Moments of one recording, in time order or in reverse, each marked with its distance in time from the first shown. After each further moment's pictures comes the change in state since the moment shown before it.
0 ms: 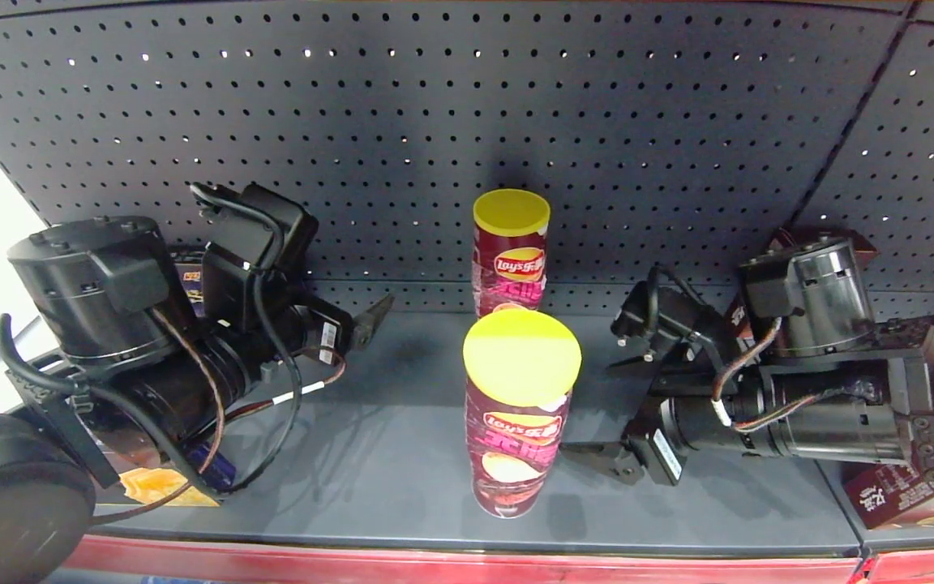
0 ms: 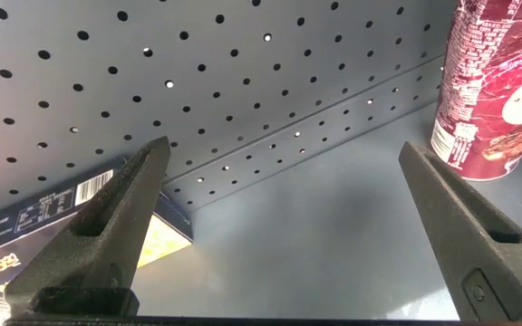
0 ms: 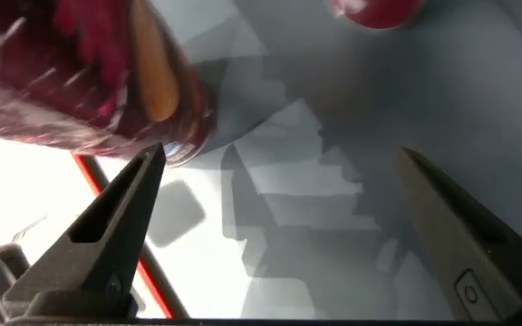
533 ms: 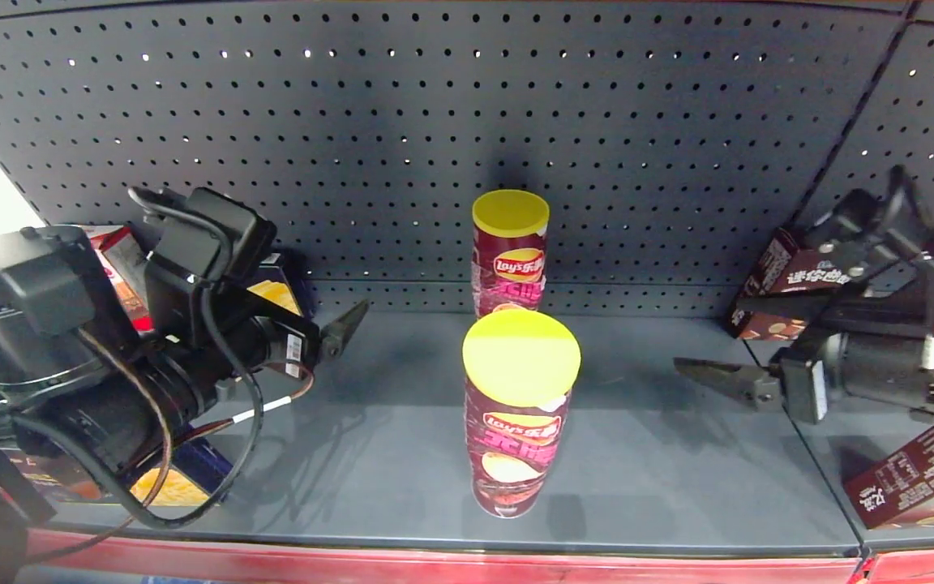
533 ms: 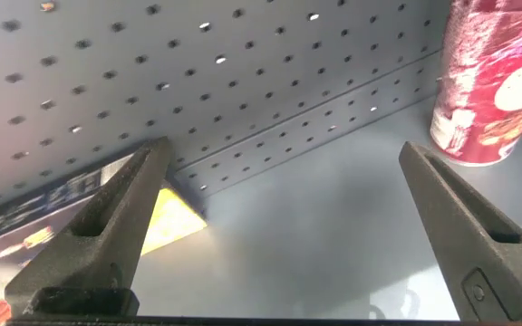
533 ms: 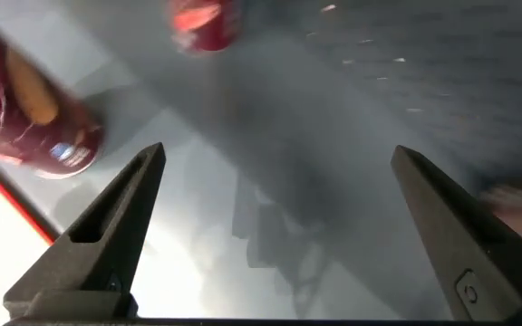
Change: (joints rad) left arm 0.024 -0.091 0.077 0.002 -0.005 0.004; right arm -0.207 -0.280 0.089 -0.031 -0.033 0.027
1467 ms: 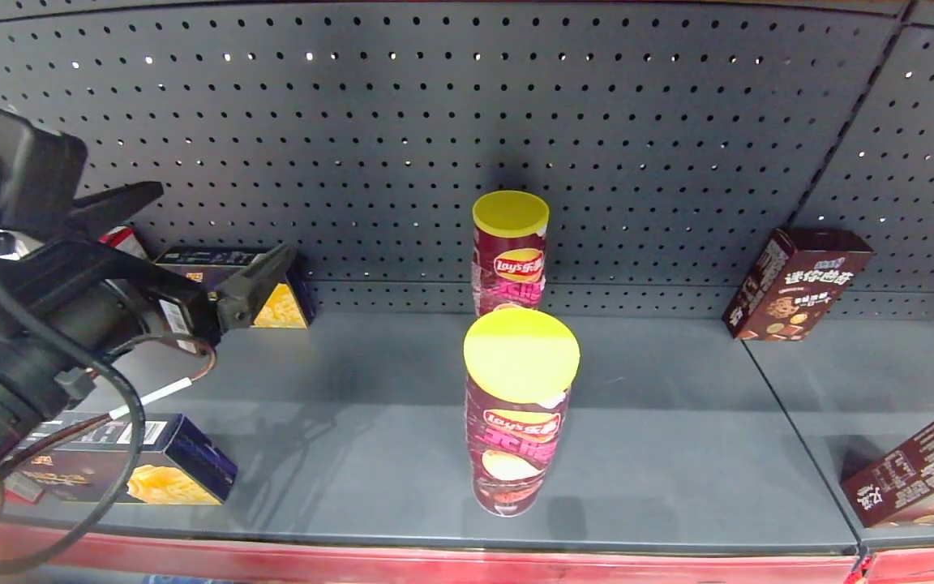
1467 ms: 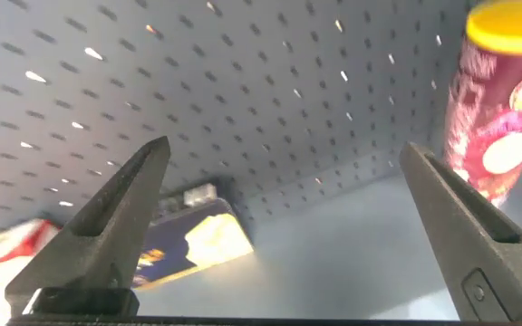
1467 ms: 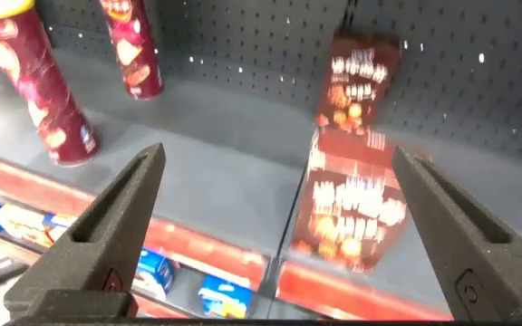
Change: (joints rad) left arm 0.004 -0.239 0.030 0.018 0.005 0.019; right arm -0.025 -1.094 0.466 0.218 -0.221 0.156
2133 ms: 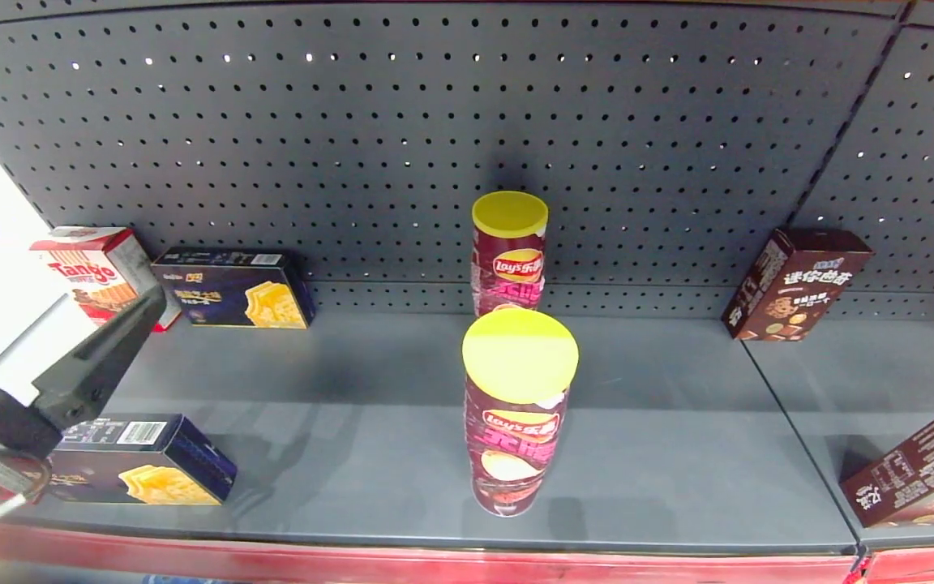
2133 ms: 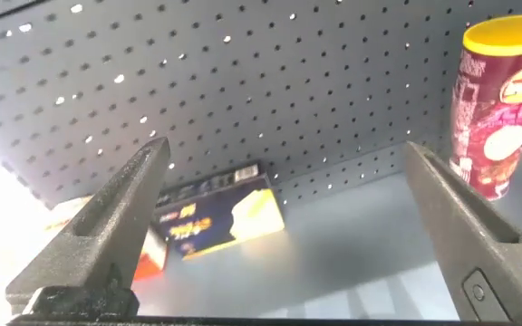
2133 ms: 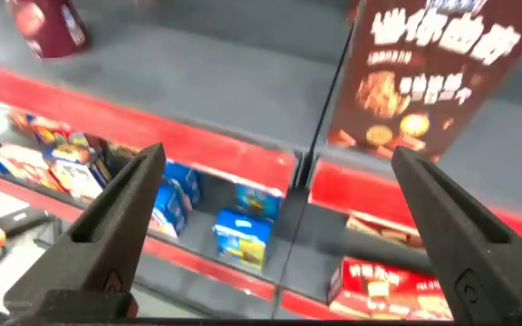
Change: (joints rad) left arm -0.001 -0.310 0.221 0.004 0.041 0.021; right arm -0.018 -0.225 0.349 -0.012 0.030 0.040
